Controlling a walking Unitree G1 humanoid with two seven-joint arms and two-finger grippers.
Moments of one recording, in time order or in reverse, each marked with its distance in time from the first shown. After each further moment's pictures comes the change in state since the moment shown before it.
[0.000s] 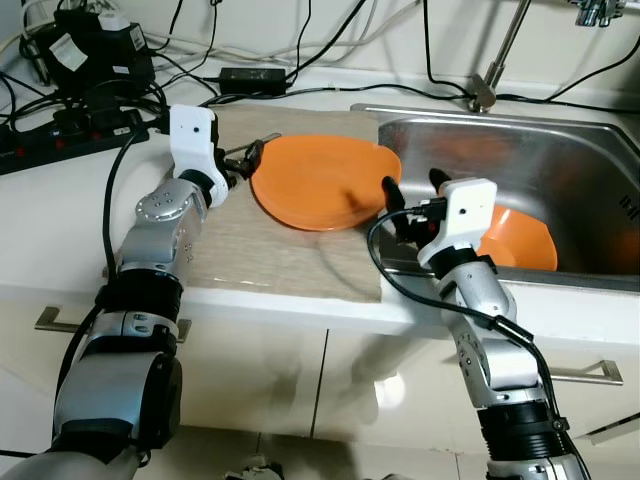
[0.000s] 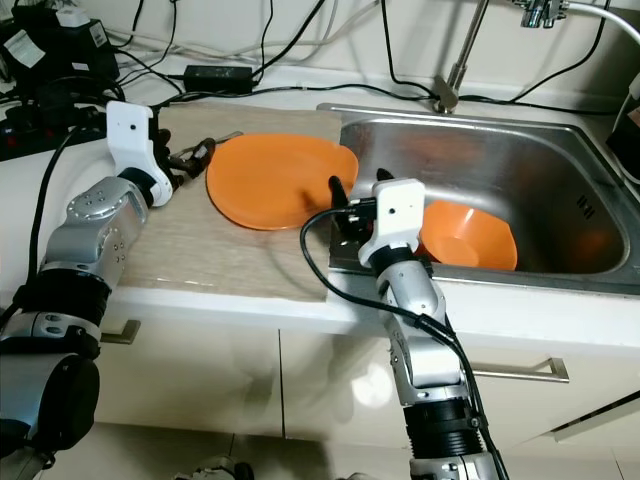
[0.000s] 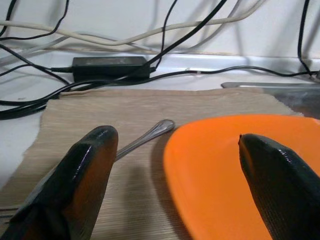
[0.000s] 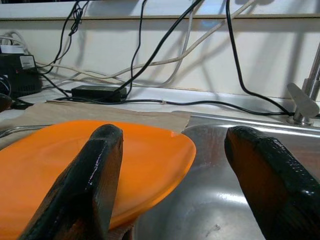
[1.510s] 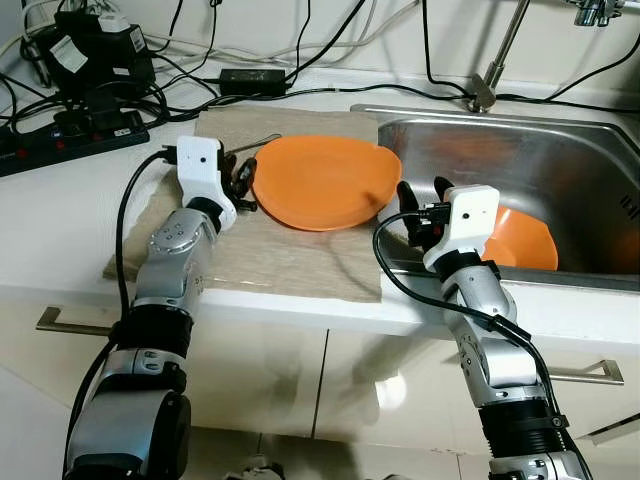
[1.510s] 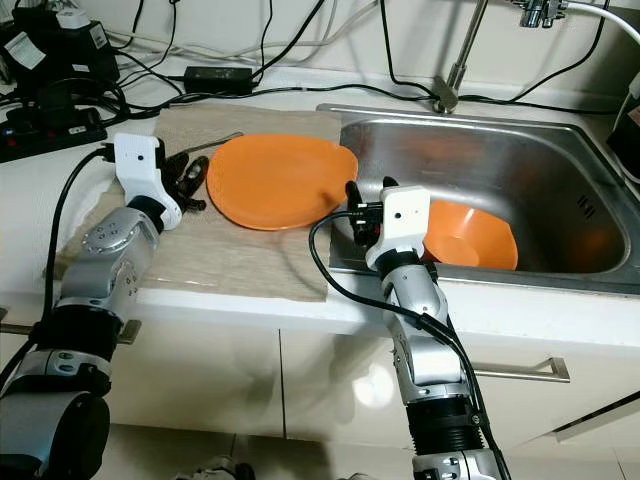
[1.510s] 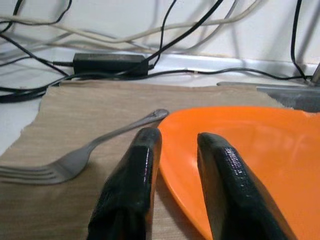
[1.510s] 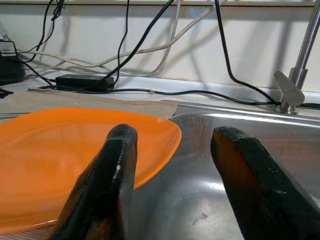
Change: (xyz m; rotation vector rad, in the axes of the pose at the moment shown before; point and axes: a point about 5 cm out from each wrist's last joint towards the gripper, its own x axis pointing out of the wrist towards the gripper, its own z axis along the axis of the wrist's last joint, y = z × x) left arm -0.016 -0.010 -0.021 -0.022 -0.046 0.018; right arm -0.001 -0.007 -0.013 -0.028 0.031 -0.045
